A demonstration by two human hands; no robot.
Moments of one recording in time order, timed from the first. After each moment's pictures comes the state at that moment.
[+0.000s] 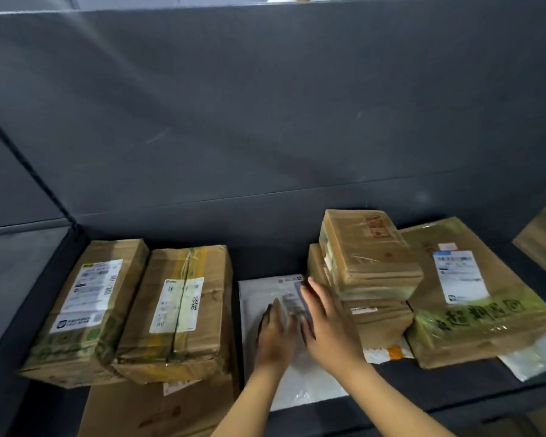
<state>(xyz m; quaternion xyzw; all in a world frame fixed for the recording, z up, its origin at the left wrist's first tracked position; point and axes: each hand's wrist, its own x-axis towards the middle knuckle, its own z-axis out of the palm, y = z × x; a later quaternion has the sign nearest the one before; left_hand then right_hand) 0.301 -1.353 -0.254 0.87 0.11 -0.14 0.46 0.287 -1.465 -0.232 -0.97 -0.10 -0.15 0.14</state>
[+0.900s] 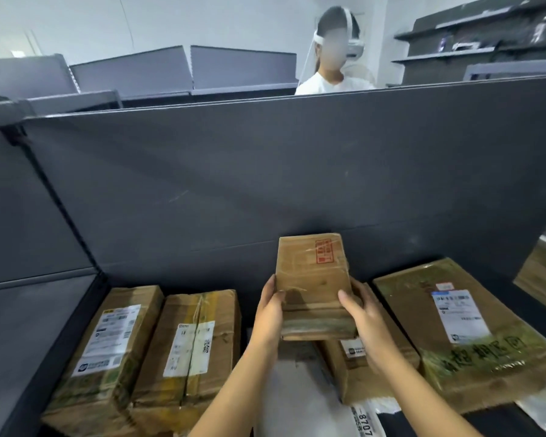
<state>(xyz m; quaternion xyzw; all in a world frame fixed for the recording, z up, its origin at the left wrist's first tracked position) 0.334 -1.339 -0.137 0.66 0.06 -0.07 0.75 0.310 -1.499 -0.151 -0.69 0.10 -0.08 0.71</state>
